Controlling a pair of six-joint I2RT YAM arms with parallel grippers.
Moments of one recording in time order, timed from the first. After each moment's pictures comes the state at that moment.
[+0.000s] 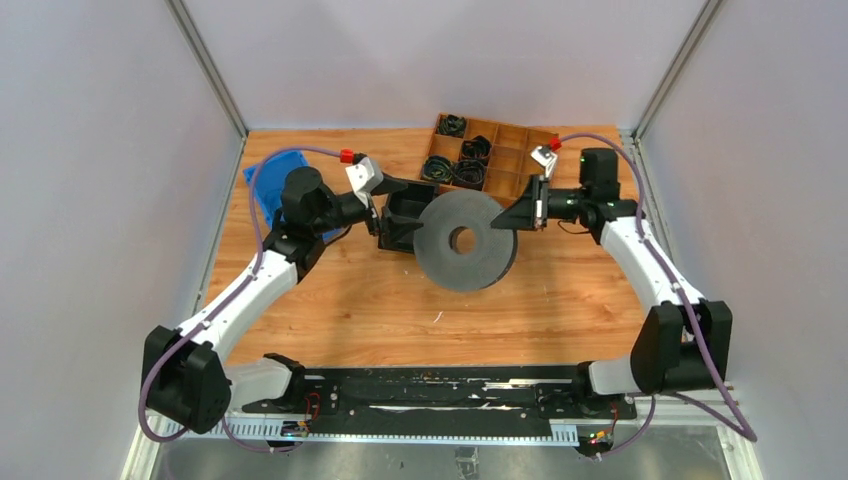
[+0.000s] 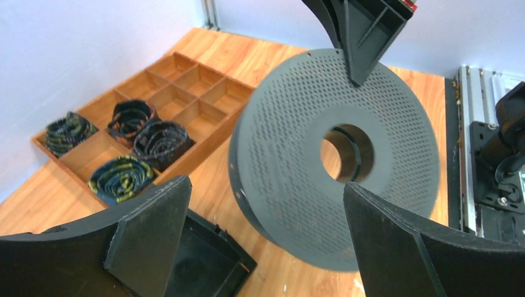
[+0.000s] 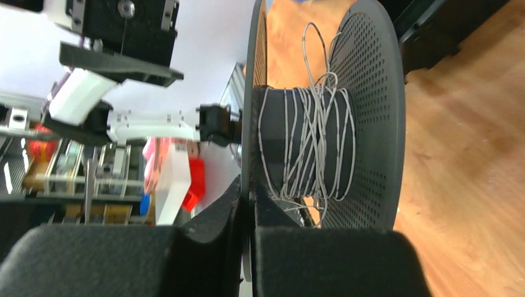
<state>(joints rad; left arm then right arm) -0.38 1.19 0.87 0.33 0.81 0.04 0.06 1.35 1.05 -0.26 -1.23 0.51</state>
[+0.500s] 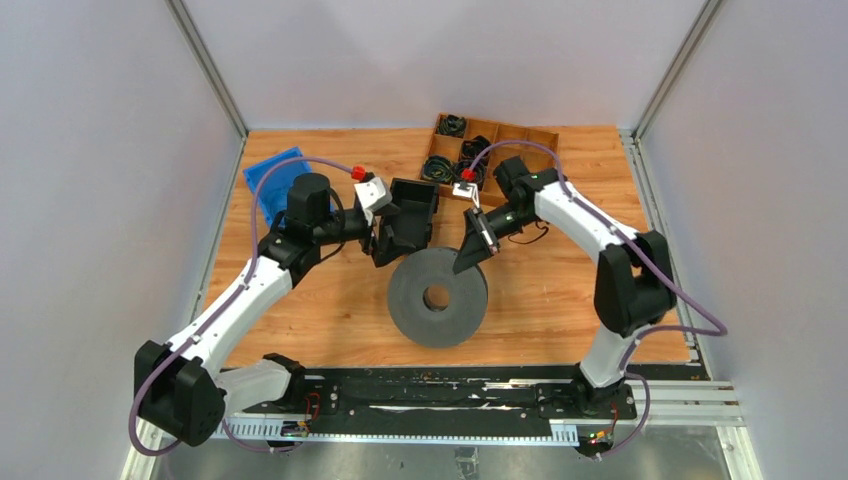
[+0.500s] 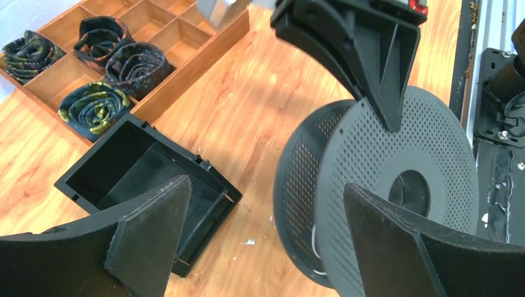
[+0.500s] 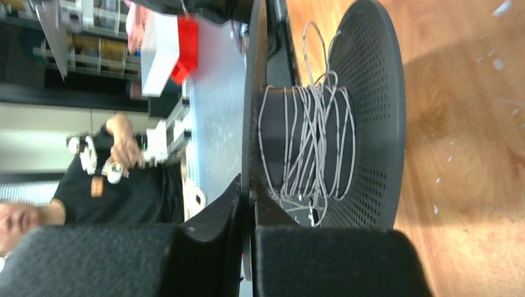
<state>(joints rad) -0.40 1.13 0.89 -0.09 0.76 0.26 0.40 1.70 1.34 -0.95 -1.25 -0.22</state>
